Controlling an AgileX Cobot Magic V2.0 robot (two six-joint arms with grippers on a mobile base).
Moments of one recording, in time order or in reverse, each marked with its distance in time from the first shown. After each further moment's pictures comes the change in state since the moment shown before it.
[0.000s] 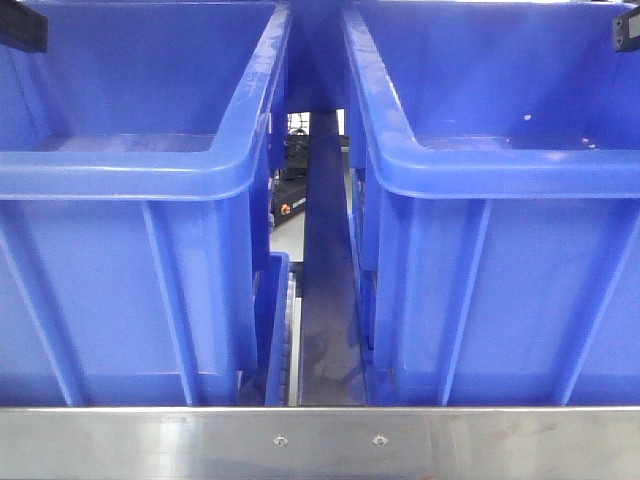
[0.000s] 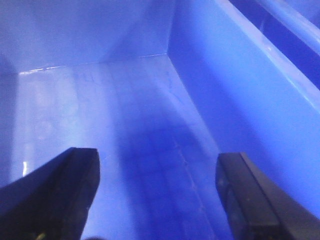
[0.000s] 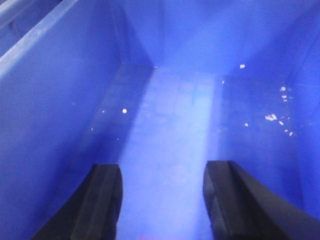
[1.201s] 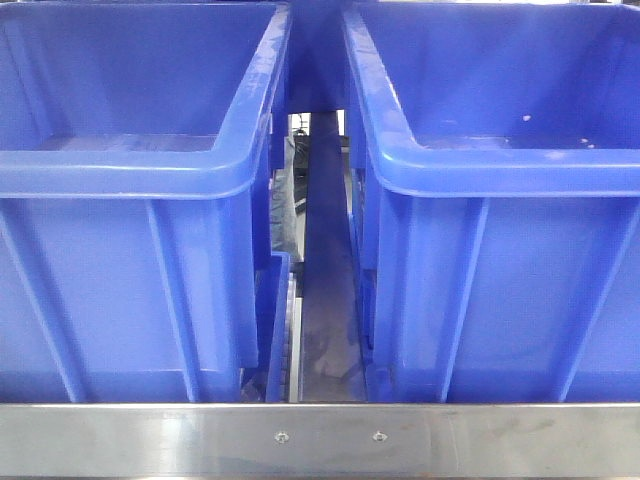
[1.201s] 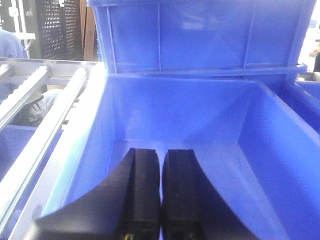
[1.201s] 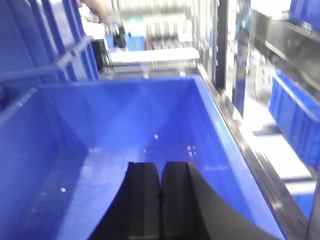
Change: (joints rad) left arm 0.282 -0.589 0.191 -0.008 0.064 0.000; right arm -0.242 -0.531 0.228 0.063 -0.056 -0.001
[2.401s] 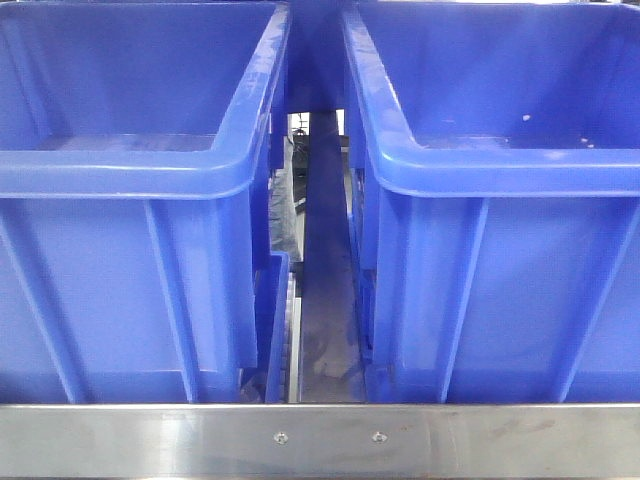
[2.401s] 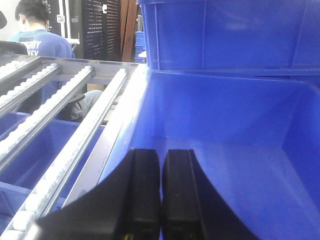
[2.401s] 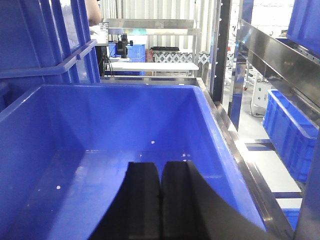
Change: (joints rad) left arm 0.136 -0.020 0.056 0.000 -0.045 0.000; right arm 0.000 -0.044 0.004 -0.071 0.032 0.000
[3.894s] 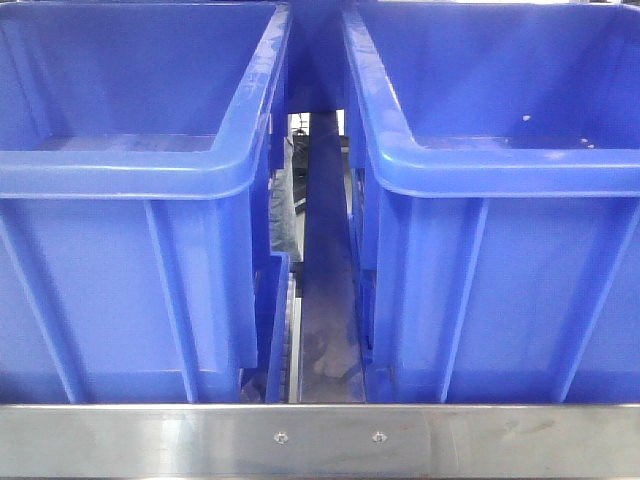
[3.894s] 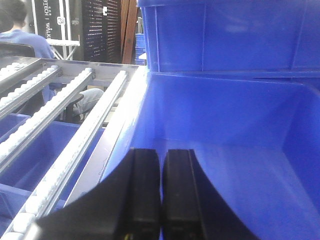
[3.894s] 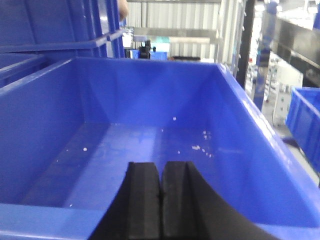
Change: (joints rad) left arm 0.000 0.000 0.000 0.000 -0.006 0.000; right arm 0.083 -0.412 0.309 -0.017 0.063 0.000
